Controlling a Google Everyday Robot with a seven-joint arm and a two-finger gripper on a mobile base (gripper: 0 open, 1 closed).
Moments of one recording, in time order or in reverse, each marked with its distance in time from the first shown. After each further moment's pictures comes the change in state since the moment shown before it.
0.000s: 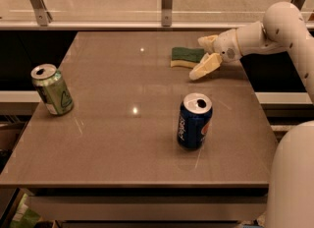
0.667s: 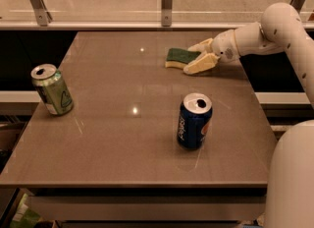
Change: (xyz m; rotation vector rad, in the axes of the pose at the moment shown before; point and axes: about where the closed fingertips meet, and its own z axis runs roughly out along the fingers) arm -0.001 0.001 0.007 -0.010 -0.002 0.000
